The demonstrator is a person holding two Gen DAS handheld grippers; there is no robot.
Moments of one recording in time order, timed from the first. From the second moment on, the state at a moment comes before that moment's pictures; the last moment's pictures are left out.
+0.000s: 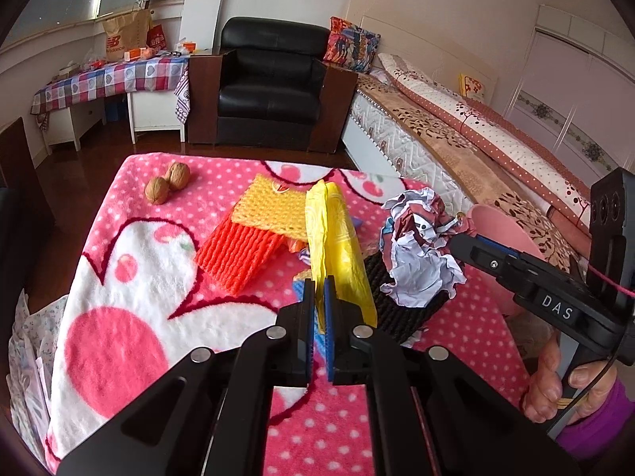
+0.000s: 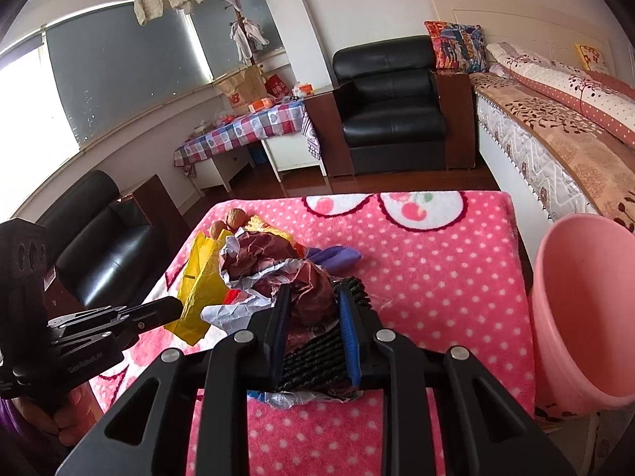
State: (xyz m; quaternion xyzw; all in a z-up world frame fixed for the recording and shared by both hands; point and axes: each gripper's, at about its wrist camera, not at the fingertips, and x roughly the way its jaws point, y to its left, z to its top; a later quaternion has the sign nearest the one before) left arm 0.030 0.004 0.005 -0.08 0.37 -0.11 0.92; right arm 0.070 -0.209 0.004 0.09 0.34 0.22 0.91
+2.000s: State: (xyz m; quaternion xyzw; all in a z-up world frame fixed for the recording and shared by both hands) left arm 0.081 -0.209 -0.002 -0.04 0.36 -0.27 0.89; right arm 0.031 -0.397 -0.016 0.16 0.32 -0.04 0.93
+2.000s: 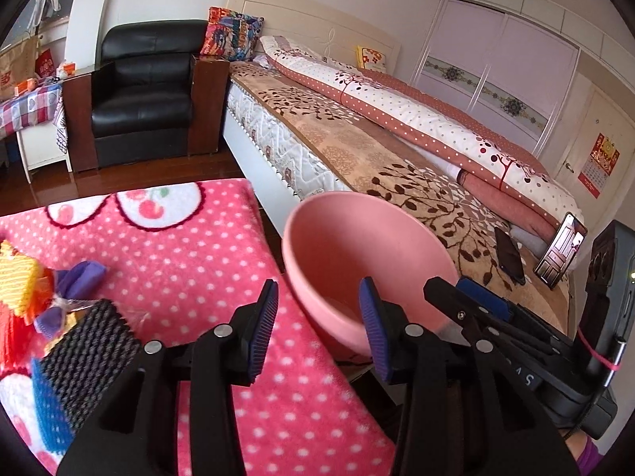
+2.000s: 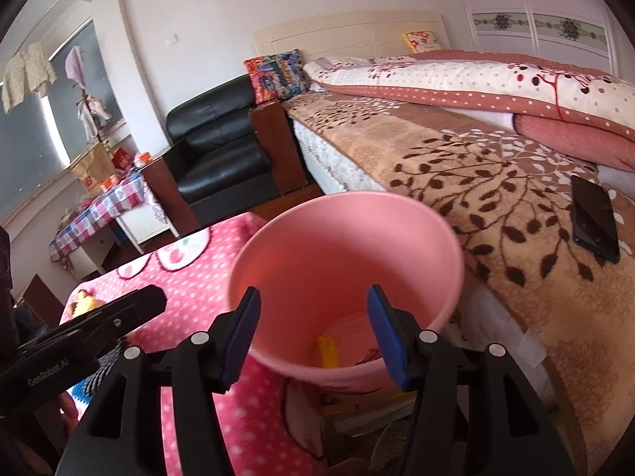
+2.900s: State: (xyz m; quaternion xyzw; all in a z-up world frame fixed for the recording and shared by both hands) left arm 0.001 -0.079 -0.008 -0.03 0.35 -0.16 0.92; right arm -0.004 -0.274 -0.013 0.13 0.33 0.08 0.93
